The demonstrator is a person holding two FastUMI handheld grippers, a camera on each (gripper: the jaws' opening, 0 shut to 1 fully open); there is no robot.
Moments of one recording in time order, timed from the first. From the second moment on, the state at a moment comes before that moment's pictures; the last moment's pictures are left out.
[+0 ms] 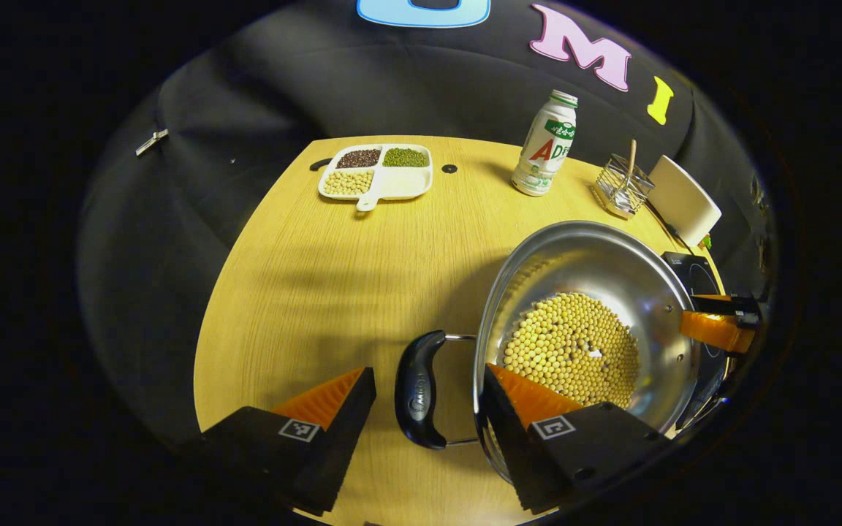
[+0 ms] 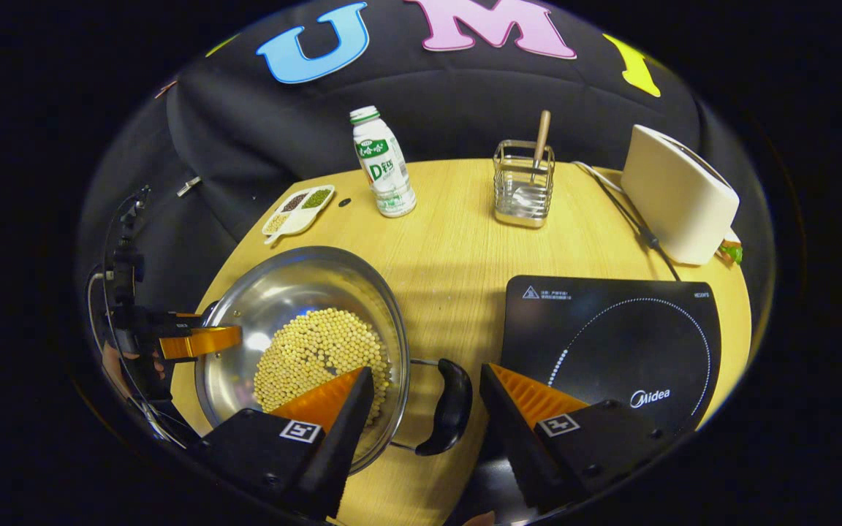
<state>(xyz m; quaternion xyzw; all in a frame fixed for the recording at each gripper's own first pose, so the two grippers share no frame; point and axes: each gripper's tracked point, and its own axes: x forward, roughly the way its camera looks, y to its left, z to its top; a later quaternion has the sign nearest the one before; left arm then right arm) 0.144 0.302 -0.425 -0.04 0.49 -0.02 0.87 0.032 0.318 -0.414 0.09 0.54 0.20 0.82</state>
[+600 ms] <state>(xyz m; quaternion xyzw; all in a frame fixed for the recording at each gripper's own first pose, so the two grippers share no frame) 0.145 0.301 -0.432 -0.04 0.49 -0.01 0.87 0.037 0.332 -0.456 0.07 0.56 0.16 0.81</state>
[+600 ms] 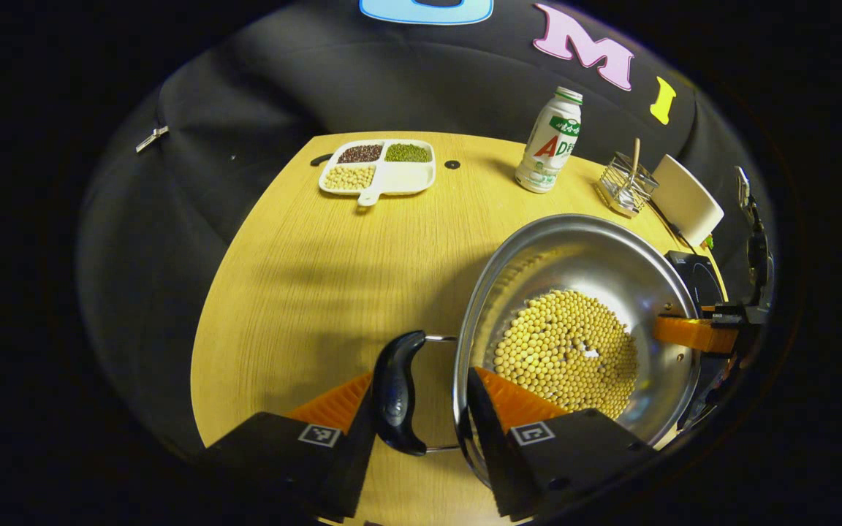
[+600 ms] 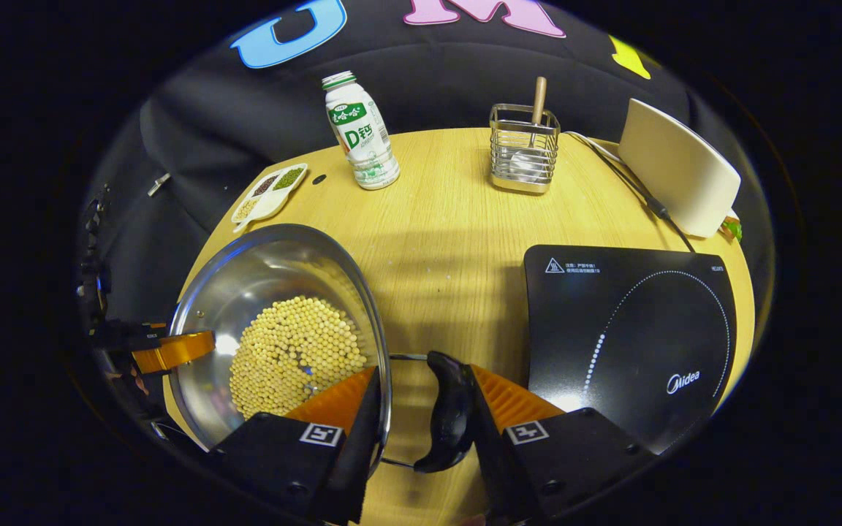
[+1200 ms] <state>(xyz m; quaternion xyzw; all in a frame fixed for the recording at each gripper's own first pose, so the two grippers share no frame) 0.116 0.290 -0.400 -0.06 0.50 0.01 0.87 0.029 0.321 -0.418 0.06 0.57 0.17 0.80</state>
